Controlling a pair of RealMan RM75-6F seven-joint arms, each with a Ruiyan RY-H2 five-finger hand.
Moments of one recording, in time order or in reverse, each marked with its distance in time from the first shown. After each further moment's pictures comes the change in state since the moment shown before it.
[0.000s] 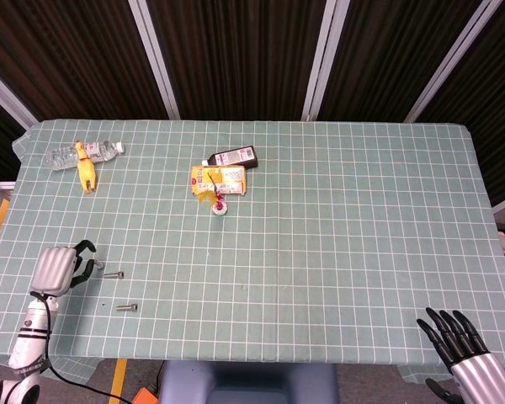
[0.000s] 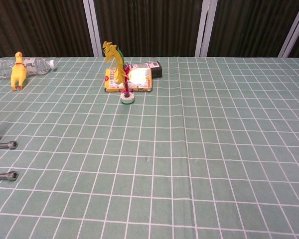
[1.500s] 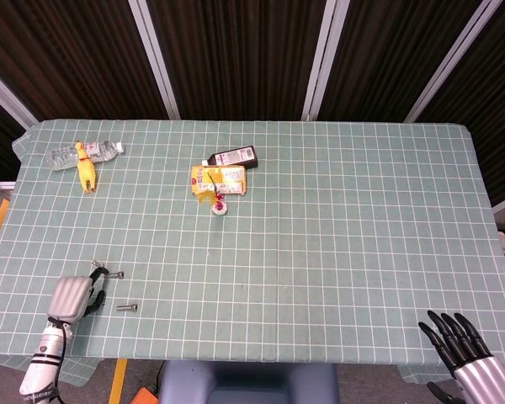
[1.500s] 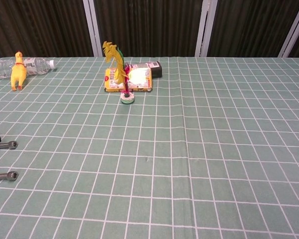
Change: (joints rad) left arm 0.078 -0.046 0.072 -0.066 -0.018 -0.068 0.197; right arm -0.008 0.011 -0.006 0.009 -0.015 0.026 0.026
